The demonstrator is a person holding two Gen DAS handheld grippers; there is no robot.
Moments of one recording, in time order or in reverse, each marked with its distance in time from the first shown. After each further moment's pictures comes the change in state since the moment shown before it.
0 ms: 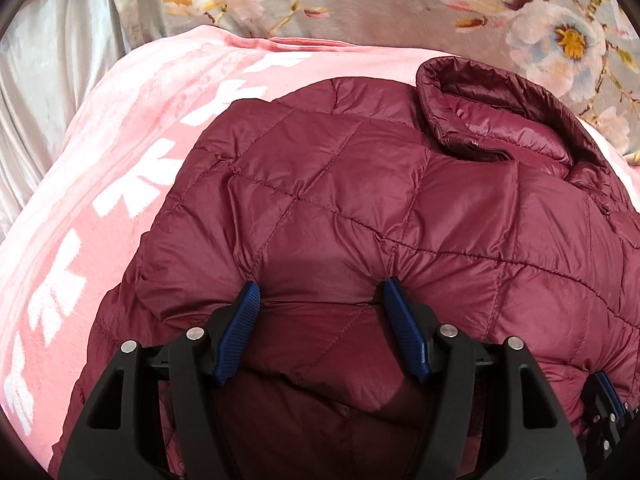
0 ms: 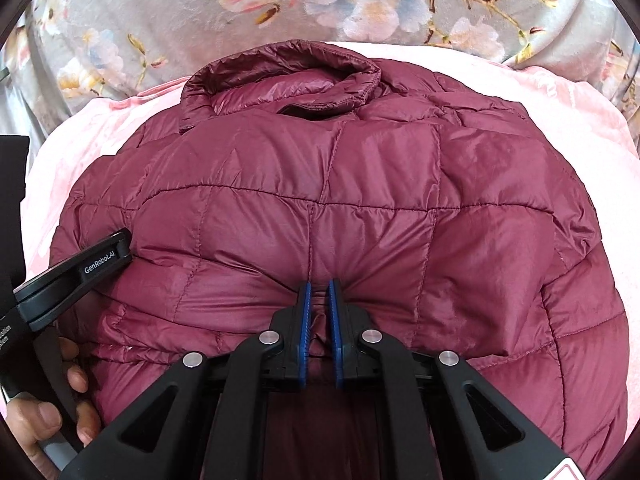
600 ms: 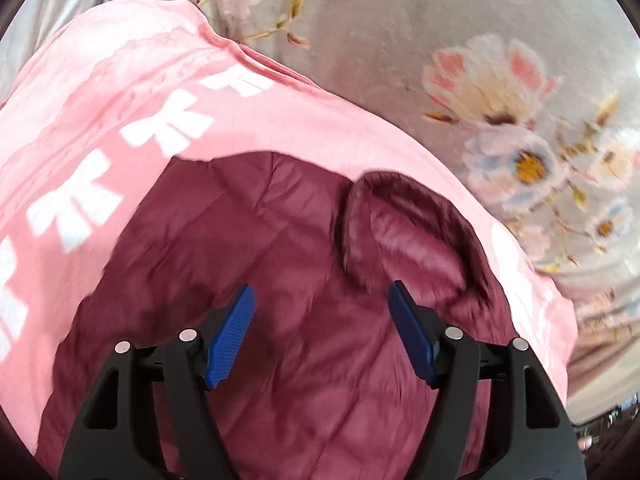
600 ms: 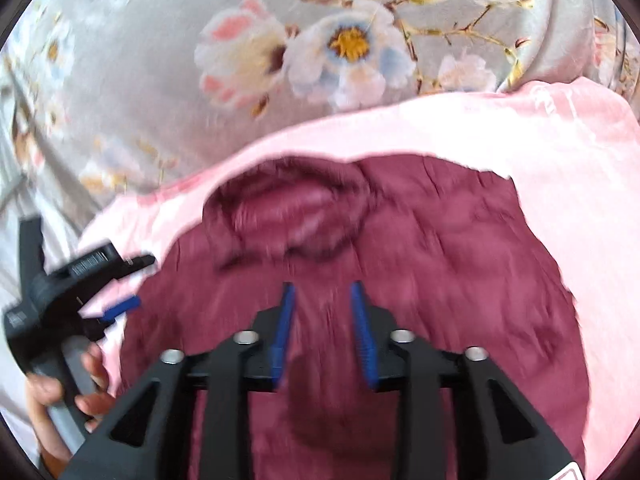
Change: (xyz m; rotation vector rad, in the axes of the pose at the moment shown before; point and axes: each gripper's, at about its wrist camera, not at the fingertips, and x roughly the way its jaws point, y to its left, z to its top) left arm -0.013 0.016 0.097 -0.296 0.048 -0.370; right arm -0.035 -0.038 0.087 0.201 -0.145 0.184
